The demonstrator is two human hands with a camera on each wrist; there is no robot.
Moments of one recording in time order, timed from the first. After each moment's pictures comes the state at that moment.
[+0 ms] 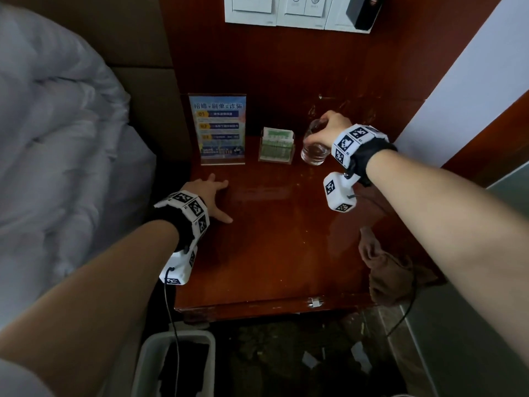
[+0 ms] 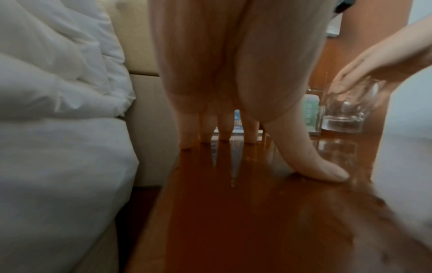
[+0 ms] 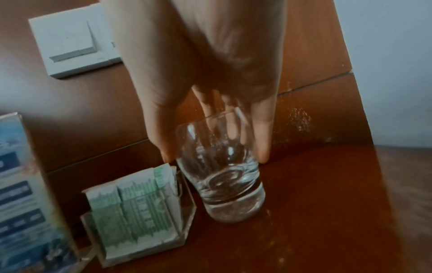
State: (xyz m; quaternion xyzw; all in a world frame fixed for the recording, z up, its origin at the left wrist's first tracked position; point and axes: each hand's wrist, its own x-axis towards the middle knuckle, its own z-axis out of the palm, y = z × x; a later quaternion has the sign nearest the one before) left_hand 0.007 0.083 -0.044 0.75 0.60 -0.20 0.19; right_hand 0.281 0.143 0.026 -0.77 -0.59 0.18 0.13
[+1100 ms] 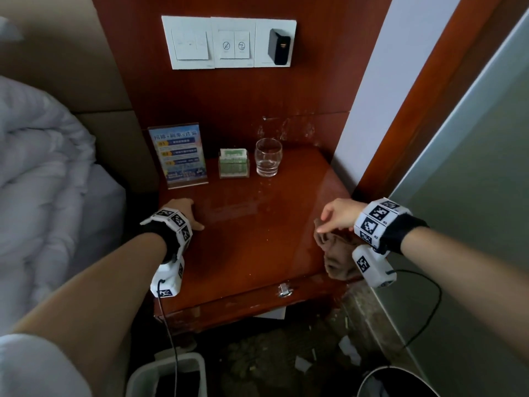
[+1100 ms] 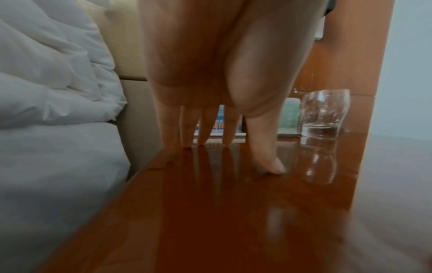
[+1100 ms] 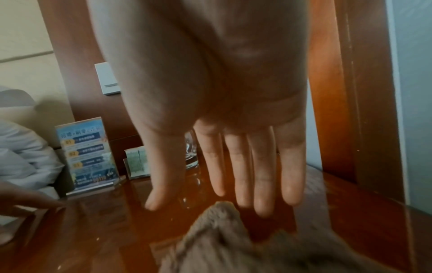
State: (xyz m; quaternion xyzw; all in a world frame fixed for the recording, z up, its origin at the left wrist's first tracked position) left_hand 0.033 0.059 -0.023 0.70 0.66 -0.13 0.22; right_hand 0.356 -0.041 0.010 -0.75 -0.59 0.27 -0.08
